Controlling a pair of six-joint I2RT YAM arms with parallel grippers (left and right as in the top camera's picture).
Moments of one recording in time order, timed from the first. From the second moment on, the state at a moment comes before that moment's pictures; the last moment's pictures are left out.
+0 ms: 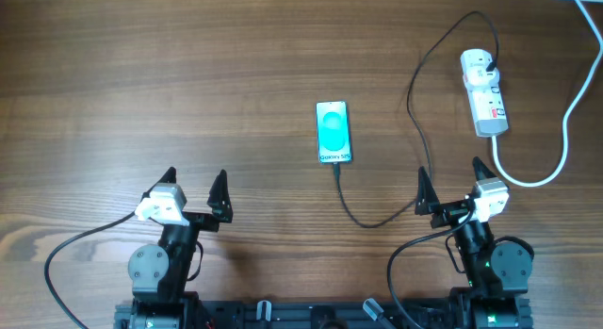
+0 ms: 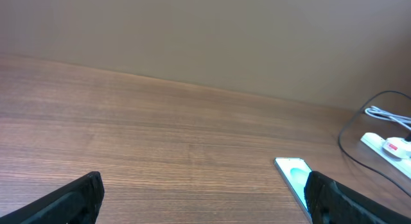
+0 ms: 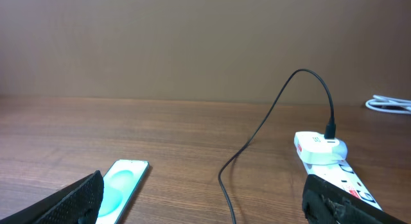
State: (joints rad) left arm -0.03 0.01 0.01 -0.06 0.12 -0.24; right arm 0.00 0.02 0.01 0.01 -0.19 0.04
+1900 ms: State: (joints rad) left arm -0.03 0.01 0.01 -0.07 0.03 -0.07; right arm 0.00 0.02 0.01 0.01 -0.19 0.04
